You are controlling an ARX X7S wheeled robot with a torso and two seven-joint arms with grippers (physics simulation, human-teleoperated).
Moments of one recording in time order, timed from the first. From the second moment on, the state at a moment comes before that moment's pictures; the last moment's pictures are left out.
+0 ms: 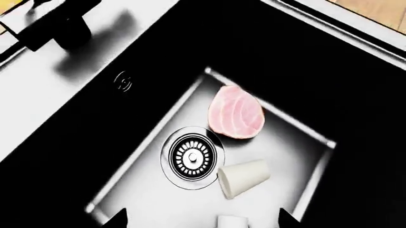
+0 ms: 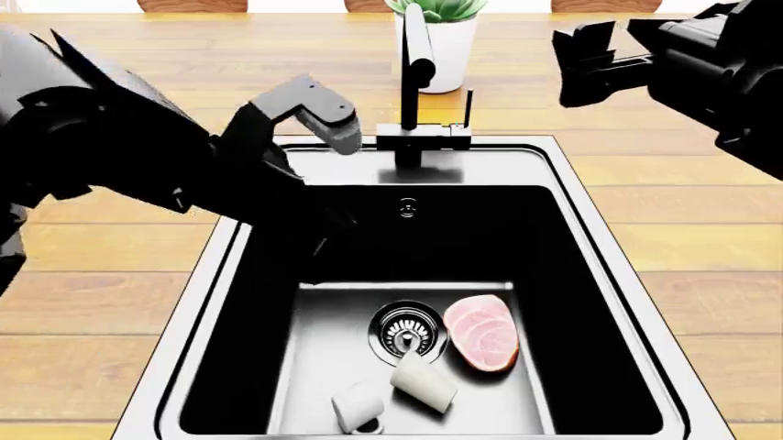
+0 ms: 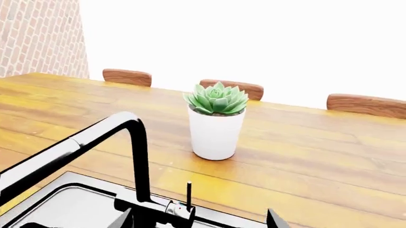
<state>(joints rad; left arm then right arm) -1.68 -0.50 1.09 -0.26 -1.19 -1.32 0.43 1.45 0.78 -0.63 0.09 1.28 0.87 0.21</state>
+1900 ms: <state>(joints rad) -1.91 -0.74 0.69 -0.27 -1.58 -1.39 -0.06 1.66 0.02 0.02 1.31 0.01 0.38 -0.23</state>
